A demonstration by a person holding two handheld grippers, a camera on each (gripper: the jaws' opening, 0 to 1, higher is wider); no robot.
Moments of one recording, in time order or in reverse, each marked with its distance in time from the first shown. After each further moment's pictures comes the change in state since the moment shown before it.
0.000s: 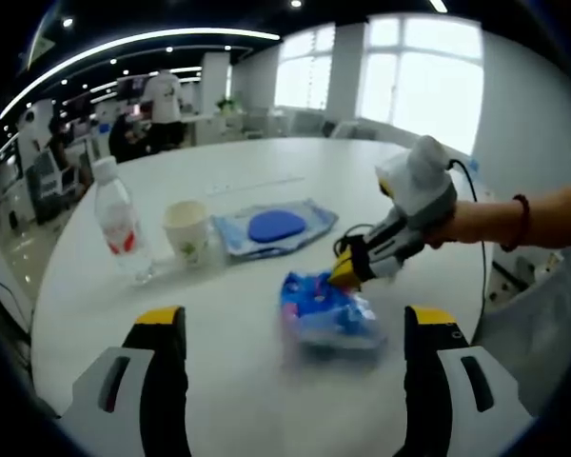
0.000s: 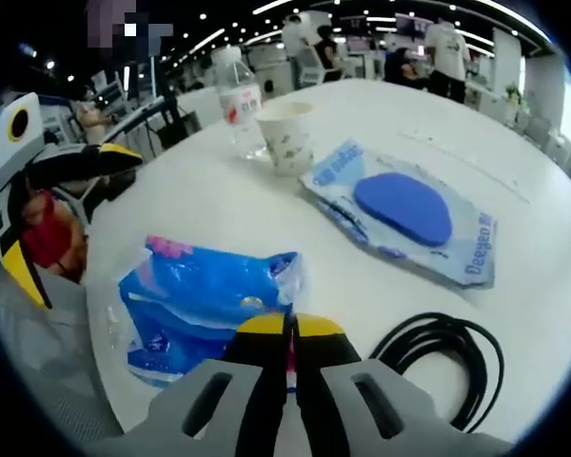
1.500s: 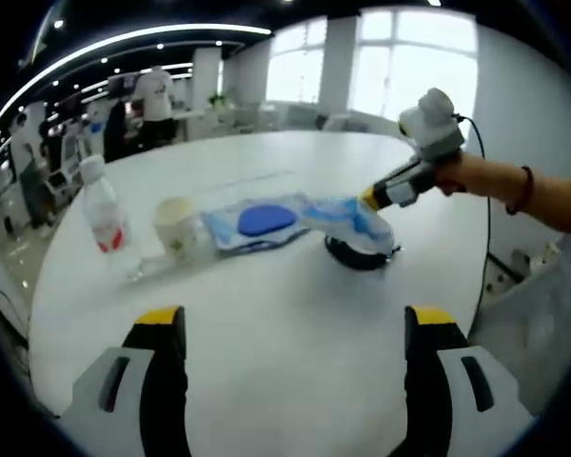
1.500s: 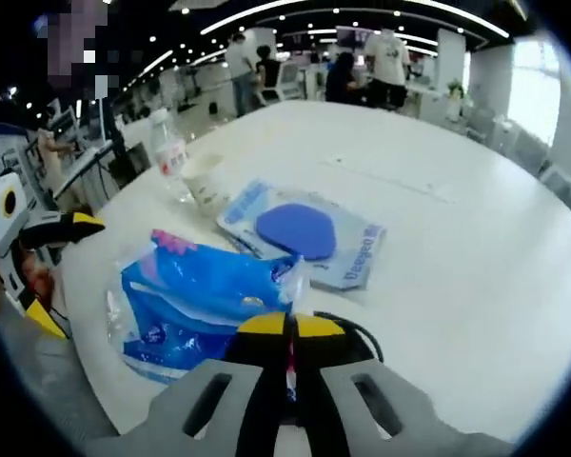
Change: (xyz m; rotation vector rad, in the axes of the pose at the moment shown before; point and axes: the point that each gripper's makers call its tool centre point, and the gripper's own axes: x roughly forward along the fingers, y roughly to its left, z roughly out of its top) left arm 0.005 -0.009 -0.007 0.020 0.032 -0.030; right arm -0.080 -0.084 0.019 0.117 -0.080 -0.255
